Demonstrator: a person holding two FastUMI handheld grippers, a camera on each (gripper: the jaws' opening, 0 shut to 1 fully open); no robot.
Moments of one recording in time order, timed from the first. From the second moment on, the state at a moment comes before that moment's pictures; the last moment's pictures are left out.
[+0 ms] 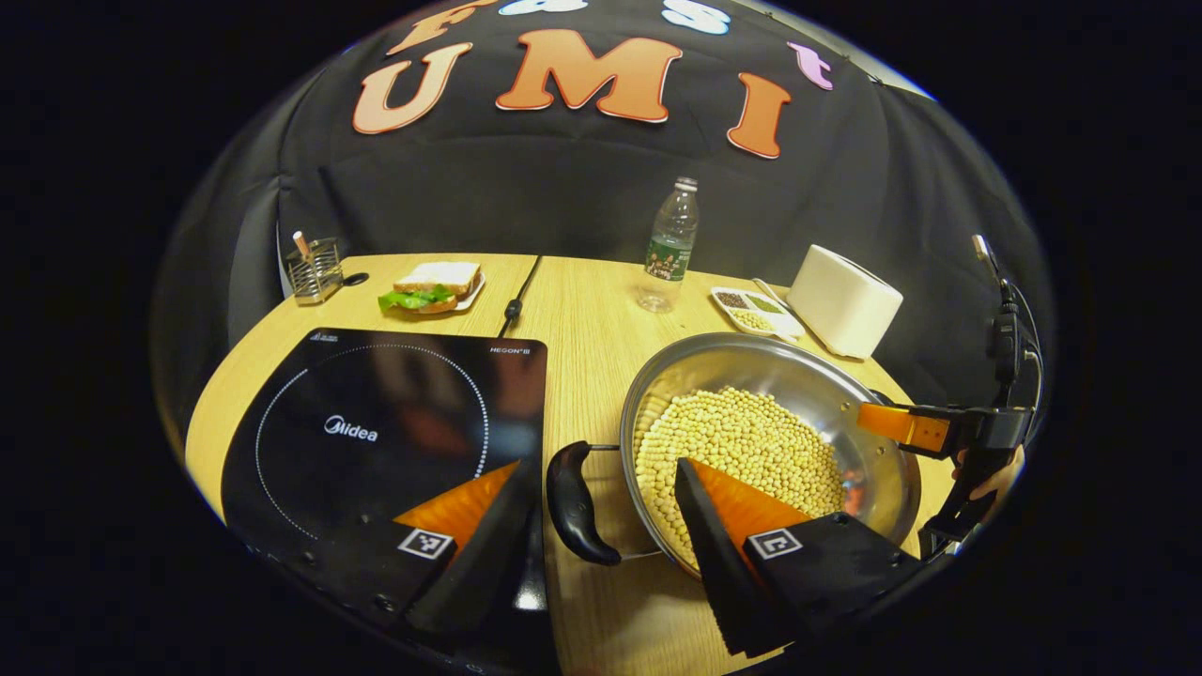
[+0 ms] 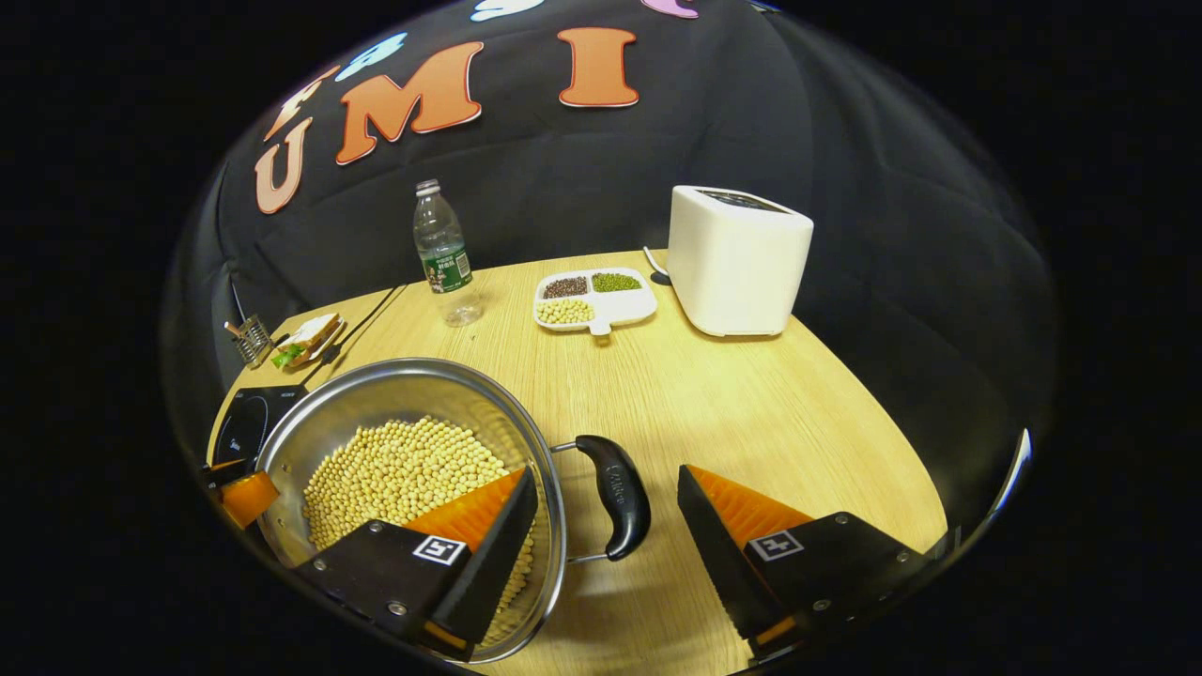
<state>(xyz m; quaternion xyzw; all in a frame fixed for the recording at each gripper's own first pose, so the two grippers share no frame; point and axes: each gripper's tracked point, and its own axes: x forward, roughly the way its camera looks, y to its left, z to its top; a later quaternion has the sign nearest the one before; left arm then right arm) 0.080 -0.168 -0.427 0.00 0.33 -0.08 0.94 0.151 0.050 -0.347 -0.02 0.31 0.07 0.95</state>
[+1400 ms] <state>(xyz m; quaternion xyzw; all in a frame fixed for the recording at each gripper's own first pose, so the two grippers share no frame) 0.089 -0.171 -0.419 -0.03 0.39 -0.08 0.92 0.114 0.051 -0.336 0.10 0.35 0.06 0.93</state>
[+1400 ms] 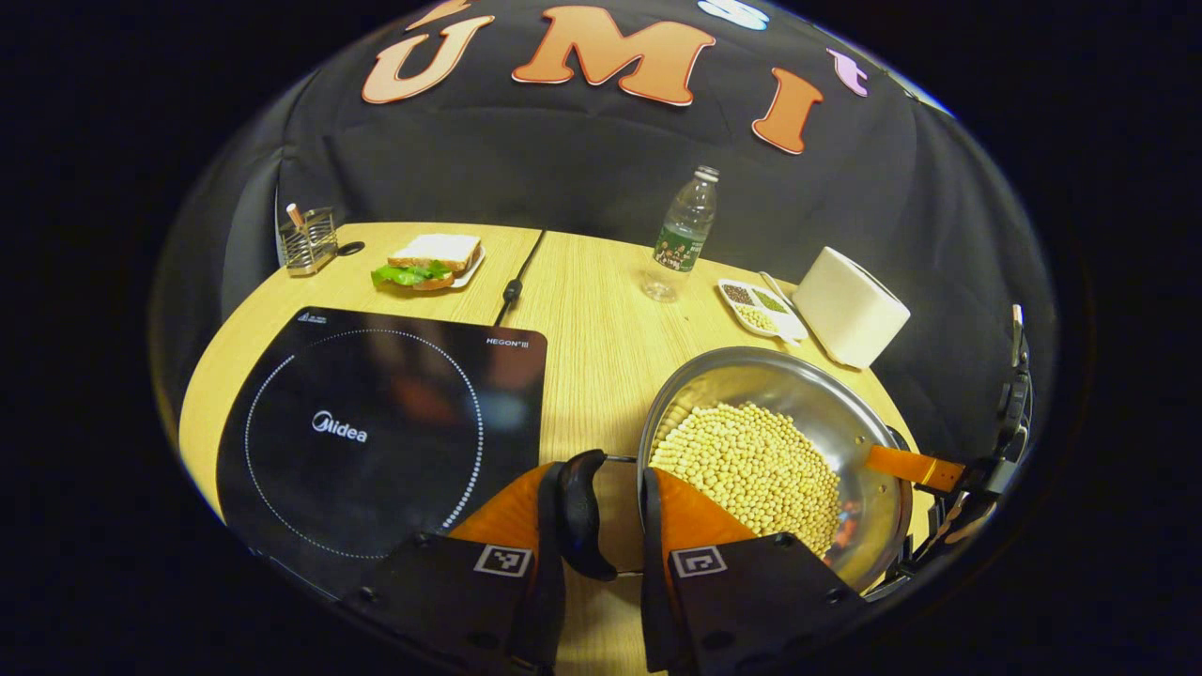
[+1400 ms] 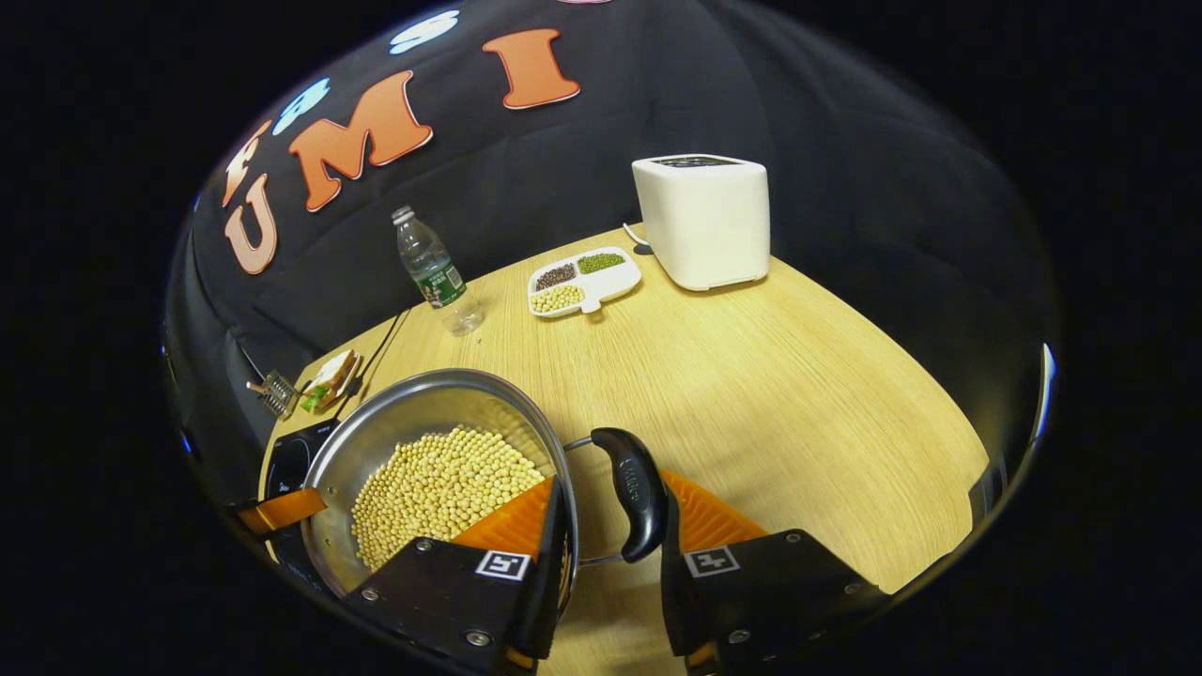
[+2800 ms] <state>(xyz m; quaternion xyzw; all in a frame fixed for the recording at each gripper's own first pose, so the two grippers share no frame) 0.117 0.058 -0.321 -0.03 0.42 -0.02 0.91 0.068 0.288 -0.273 0.15 0.39 0.13 0.90</state>
